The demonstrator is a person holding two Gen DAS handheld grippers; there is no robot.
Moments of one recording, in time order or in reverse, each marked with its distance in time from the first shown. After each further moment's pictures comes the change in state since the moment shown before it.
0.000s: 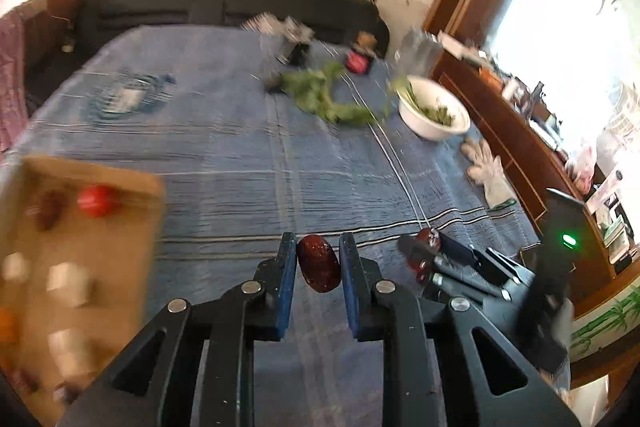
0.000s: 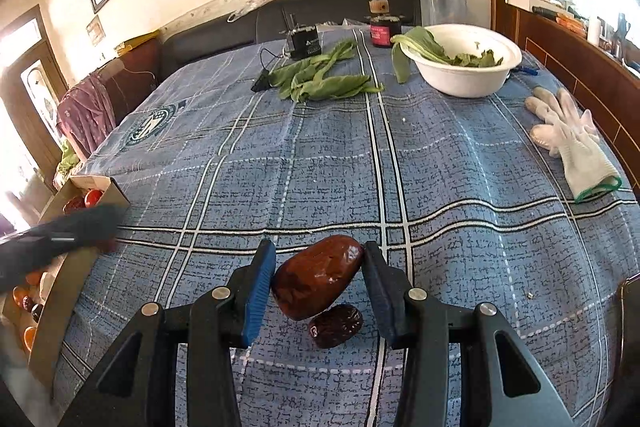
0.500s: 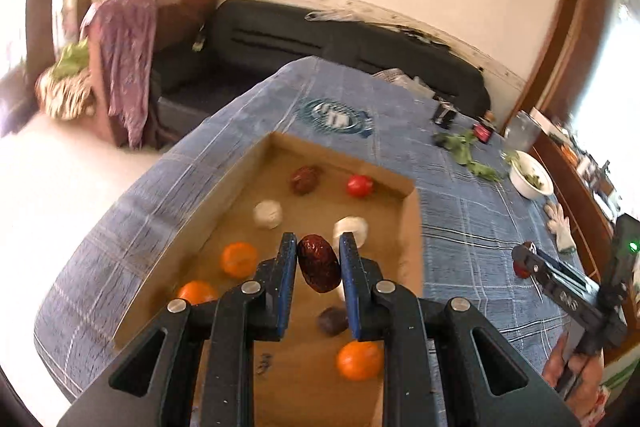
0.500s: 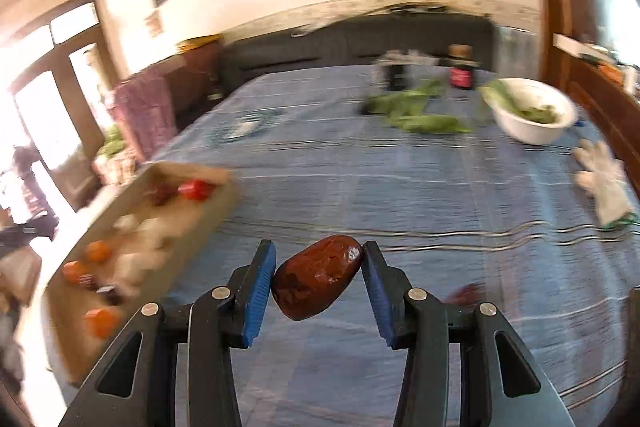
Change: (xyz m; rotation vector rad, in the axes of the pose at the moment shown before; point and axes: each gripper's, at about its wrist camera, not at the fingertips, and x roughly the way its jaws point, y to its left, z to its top) left arm -0.140 0.149 -0.060 -0.237 -0.155 0.276; right arm -0.050 0.115 -0.011 -0.151 -0.045 0.202
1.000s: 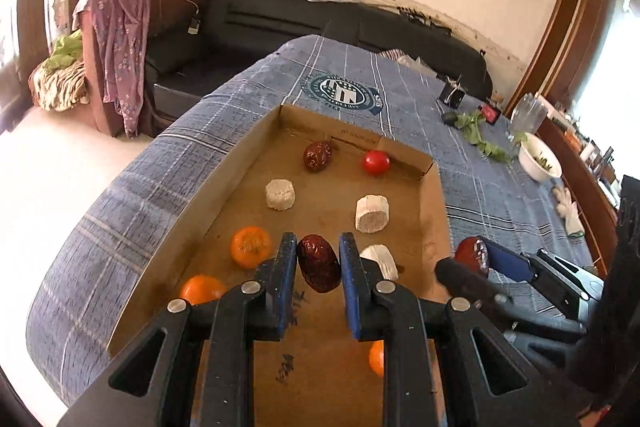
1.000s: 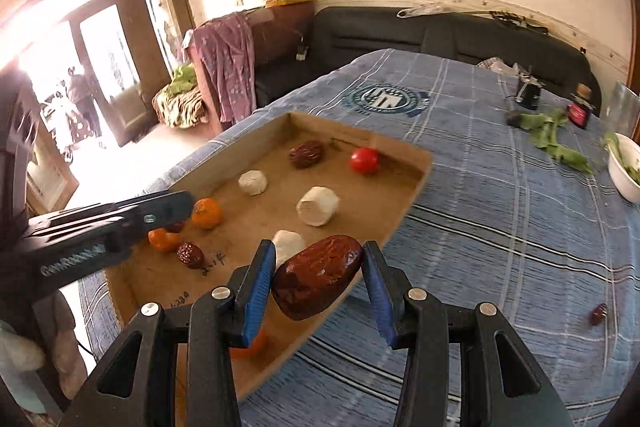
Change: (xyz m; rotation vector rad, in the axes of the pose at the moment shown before) left arm 0.033 0.010 -0.005 0.052 0.065 -0.002; right arm 0.042 0.131 -0.014 -0.205 0.094 0.114
